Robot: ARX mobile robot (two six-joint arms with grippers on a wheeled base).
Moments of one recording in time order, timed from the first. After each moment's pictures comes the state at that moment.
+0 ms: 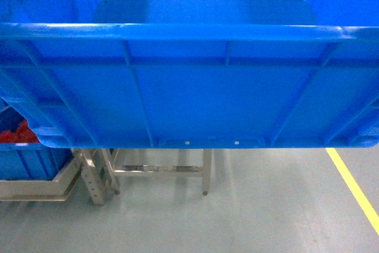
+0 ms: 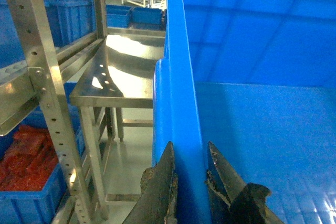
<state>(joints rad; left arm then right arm) -0.18 1.29 0.68 0.60 -0.09 -0.08 0.14 1.35 0.76 0.42 0.10 0.12</state>
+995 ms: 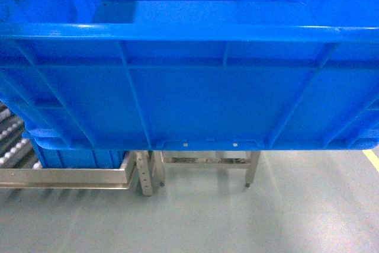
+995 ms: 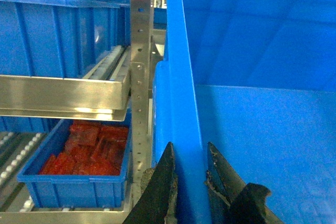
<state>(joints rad) -0.18 1.29 0.68 0.59 -0.09 -0.08 0.14 1.35 0.76 0.42 0.10 0.12</state>
